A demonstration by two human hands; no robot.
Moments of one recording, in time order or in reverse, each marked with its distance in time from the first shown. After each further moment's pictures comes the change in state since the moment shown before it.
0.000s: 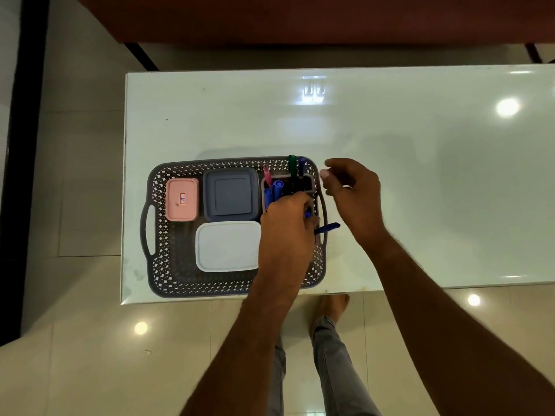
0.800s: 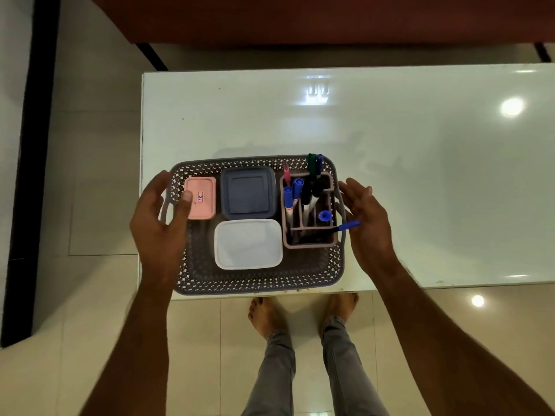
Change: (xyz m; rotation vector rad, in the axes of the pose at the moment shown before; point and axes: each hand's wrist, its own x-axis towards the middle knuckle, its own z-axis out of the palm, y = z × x) left_hand 0.011 -0.160 -0.125 -0.332 0.458 -0.052; right_hand -0.047 0.026 0.013 0.585 -0.041 0.356
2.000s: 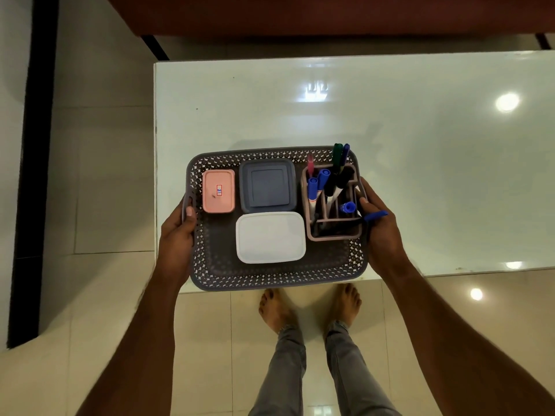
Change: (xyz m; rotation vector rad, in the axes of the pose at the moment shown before) left_hand 0.000 -0.073 -0.021 -0.420 -0.315 -0.420; right_hand -0.020 0.029 0.013 0.070 -0.100 0.067
